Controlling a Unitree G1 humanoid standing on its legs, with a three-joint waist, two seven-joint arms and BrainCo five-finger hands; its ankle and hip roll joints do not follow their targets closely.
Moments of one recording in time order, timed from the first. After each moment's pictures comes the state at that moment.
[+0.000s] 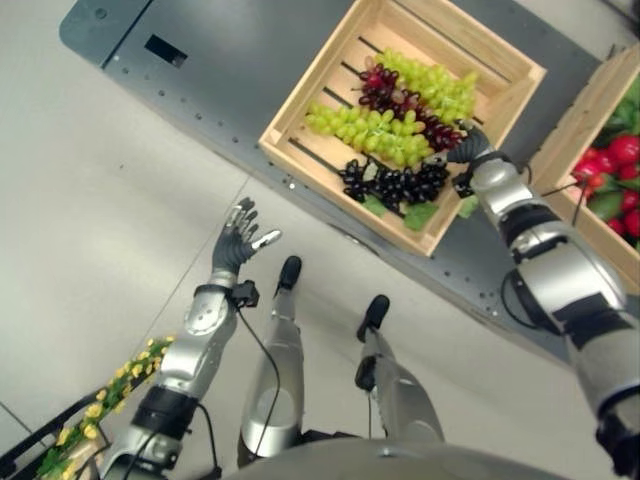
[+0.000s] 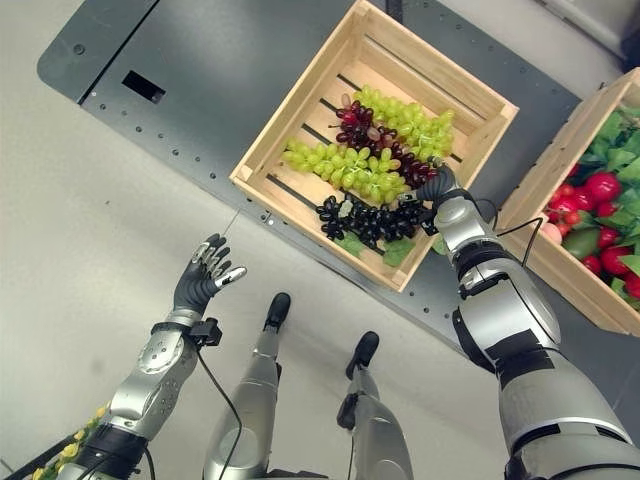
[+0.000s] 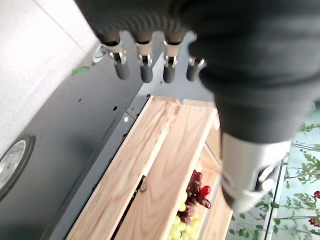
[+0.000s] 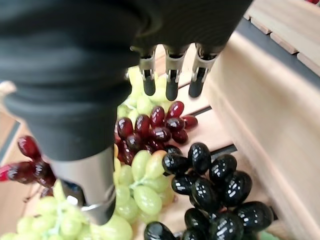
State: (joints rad) left arm -0.11 0.41 -0.23 0.06 -0.49 -0.10 0.18; right arm -1.15 -0.47 0.46 1.29 0.11 0.05 -0.14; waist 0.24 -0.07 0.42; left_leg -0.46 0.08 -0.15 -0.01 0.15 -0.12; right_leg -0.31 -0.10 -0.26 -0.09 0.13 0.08
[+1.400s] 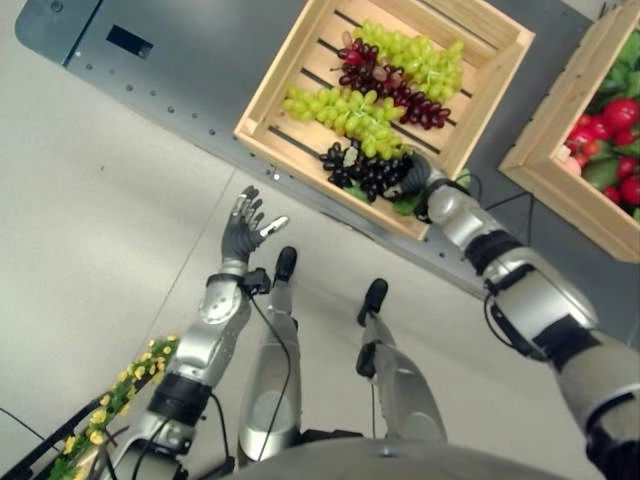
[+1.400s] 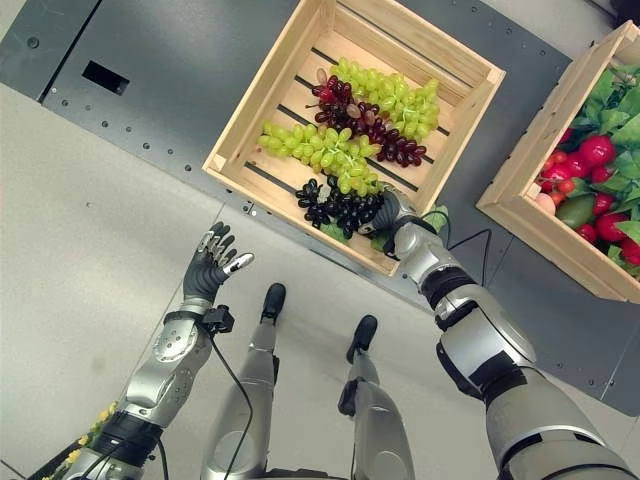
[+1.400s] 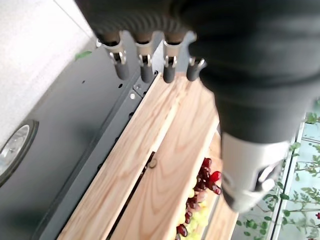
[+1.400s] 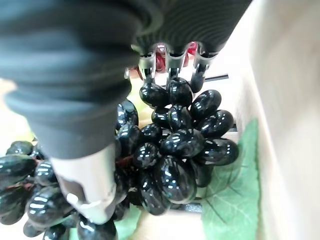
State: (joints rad) left arm -0.14 0.37 -0.24 0.06 -0.49 -0.10 0.27; right arm -1.00 -0.40 0.61 0.99 -0.17 0.06 -0.13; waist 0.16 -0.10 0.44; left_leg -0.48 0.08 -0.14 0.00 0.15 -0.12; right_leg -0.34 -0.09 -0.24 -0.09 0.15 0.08
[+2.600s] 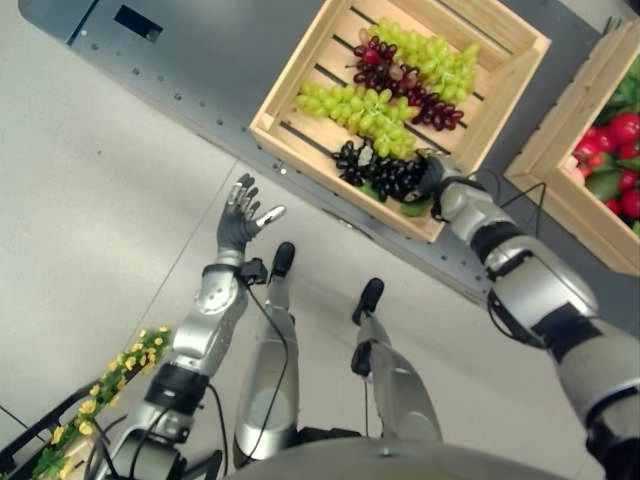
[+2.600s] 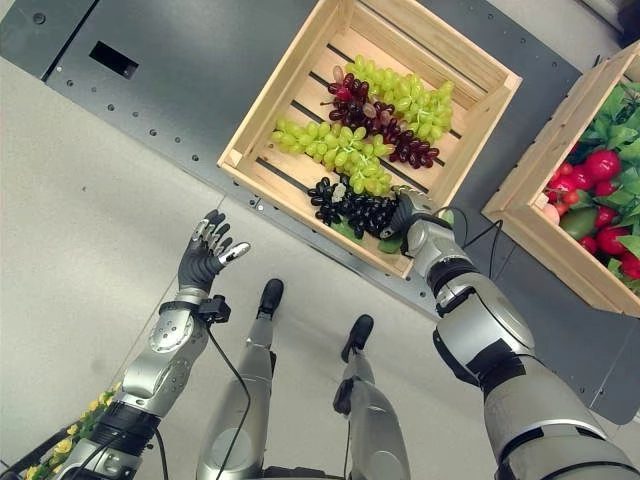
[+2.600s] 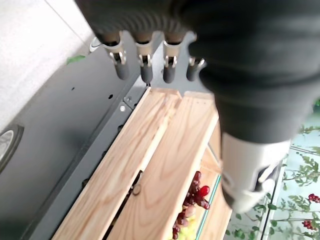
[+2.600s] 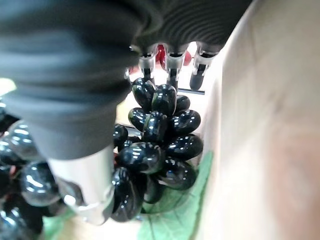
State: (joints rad) left arm -0.19 0.39 -0.24 0.06 -0.49 -0.10 0.27; right arm -1.09 -0.37 0.63 1.28 -0.36 0.09 -0.14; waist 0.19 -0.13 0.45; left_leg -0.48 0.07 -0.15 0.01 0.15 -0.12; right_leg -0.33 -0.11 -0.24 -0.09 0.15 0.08
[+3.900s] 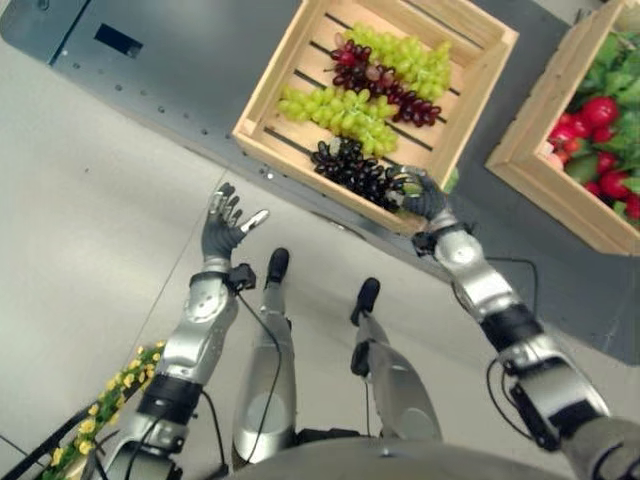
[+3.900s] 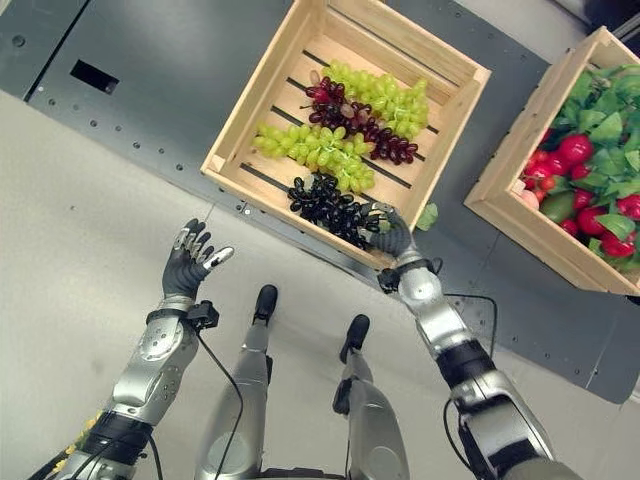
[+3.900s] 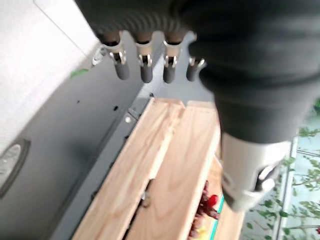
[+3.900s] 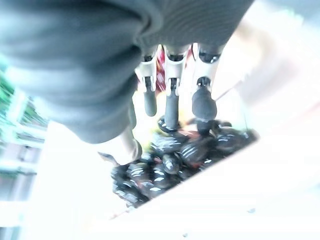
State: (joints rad) left arm -0.10 0.39 -0.15 0.06 -0.48 -0.10 0.32; right arm -0.39 -0.44 0.22 0.22 0.03 0.01 -0.17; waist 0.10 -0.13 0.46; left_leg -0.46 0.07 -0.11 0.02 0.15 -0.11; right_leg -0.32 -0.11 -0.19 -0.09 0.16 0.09
